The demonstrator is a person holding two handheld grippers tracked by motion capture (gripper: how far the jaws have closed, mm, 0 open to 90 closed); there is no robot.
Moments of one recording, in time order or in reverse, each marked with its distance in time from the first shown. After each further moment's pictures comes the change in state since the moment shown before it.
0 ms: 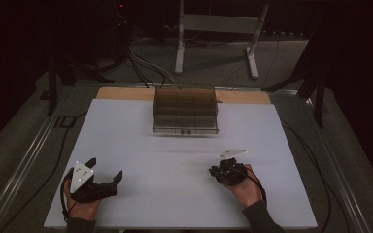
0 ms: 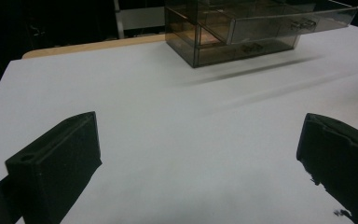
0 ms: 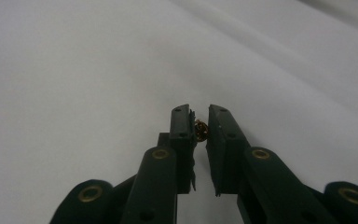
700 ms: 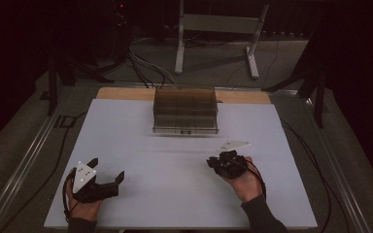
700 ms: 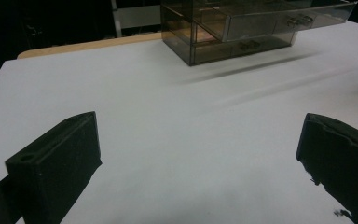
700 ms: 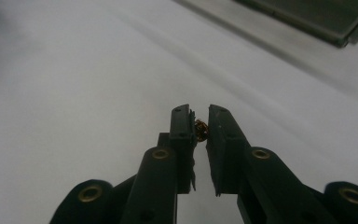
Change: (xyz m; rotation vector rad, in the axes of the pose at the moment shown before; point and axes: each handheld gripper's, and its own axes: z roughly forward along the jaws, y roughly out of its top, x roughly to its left) left arm -0.004 0.000 0.003 0.009 -0.007 0.015; right arm 0.006 0.029 -0.022 -0.079 -0.001 -0.004
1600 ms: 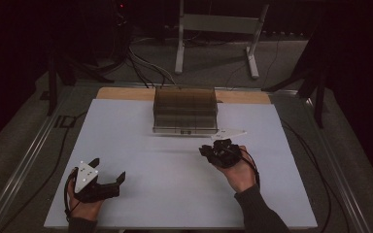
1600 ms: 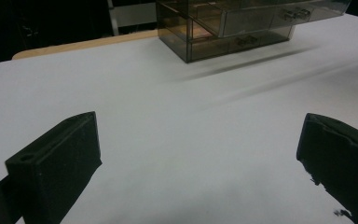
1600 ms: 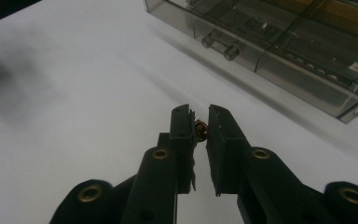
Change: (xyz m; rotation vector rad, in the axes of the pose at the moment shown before) left arm -0.001 0.000 0.002 0.010 -0.008 0.019; right arm 0.007 0.039 -0.005 -0.078 0.022 -0.012
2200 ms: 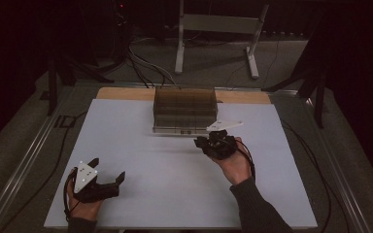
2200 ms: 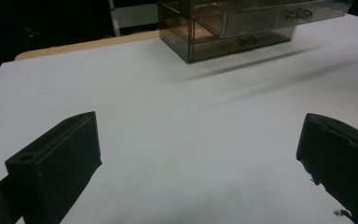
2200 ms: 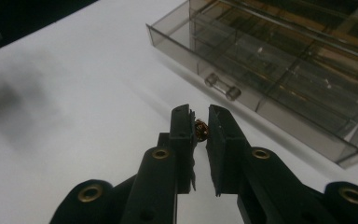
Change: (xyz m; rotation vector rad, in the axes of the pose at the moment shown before) left arm 0.001 0.000 0.000 -0.004 0.004 0.002; right arm 0.001 0.027 0.004 -0.043 0.016 -0.006
